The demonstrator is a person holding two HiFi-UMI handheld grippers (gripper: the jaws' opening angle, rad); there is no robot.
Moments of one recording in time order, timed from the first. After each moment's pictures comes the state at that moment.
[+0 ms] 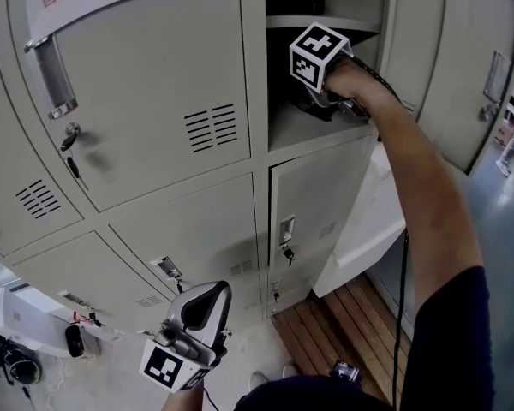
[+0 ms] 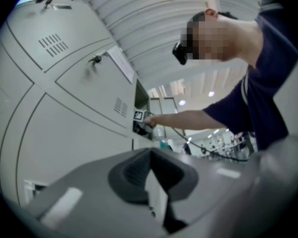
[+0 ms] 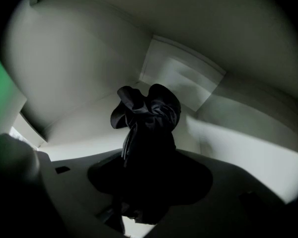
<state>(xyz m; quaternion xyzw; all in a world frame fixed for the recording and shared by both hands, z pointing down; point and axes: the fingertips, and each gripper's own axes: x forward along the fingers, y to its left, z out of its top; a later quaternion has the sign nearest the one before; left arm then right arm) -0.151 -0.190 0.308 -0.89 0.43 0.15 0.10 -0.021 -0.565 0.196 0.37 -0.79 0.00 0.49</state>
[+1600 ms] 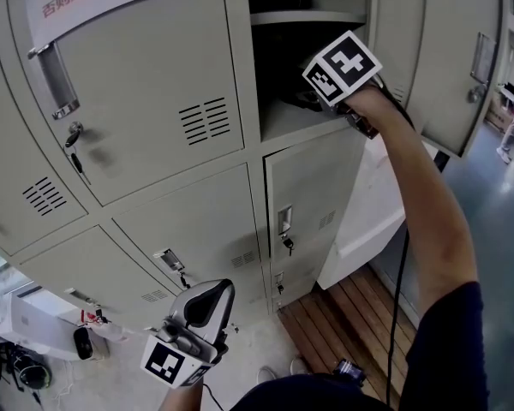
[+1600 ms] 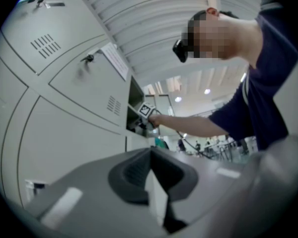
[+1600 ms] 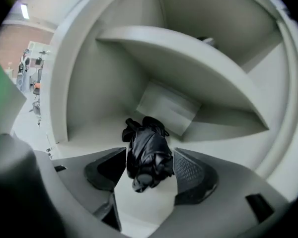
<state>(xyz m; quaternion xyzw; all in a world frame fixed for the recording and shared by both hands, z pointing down) -0.142 -0.172 0.311 -0.90 0.41 0.12 0.10 -0.011 -0.514 0.149 0.42 -0.84 -0.11 0.33</state>
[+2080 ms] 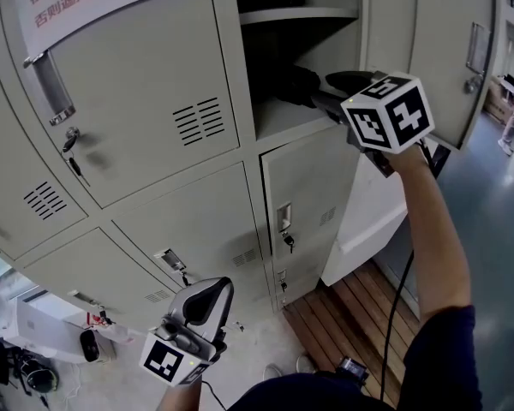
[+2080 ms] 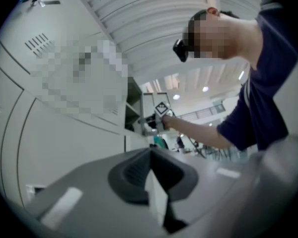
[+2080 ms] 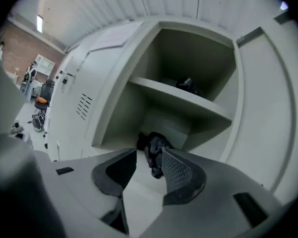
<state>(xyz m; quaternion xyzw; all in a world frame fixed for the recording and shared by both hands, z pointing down) -0.141 -0.171 0.312 -0.91 0.40 0.10 0.11 0.017 -0.431 0.139 0.43 -0.87 -0.15 0.19</state>
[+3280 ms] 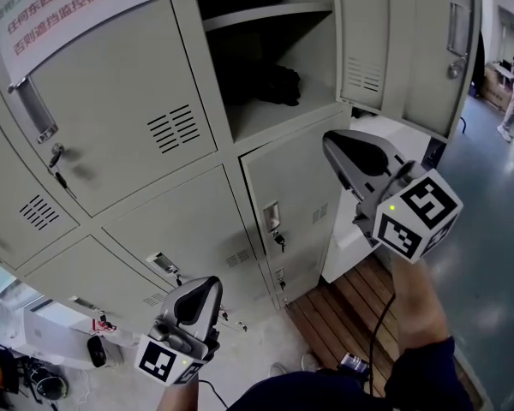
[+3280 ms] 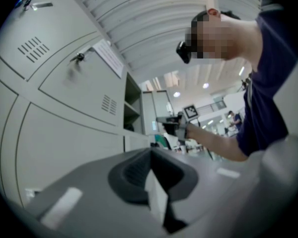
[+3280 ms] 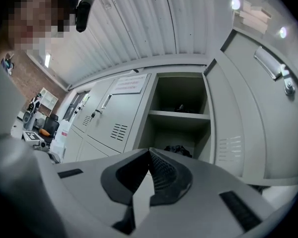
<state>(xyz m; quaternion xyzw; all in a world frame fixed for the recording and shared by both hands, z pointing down) -0.130 -0.174 0.308 -0.90 0.41 0.08 0.11 0.047 -0.310 0.166 0.38 -0.91 -0.15 -0.03</state>
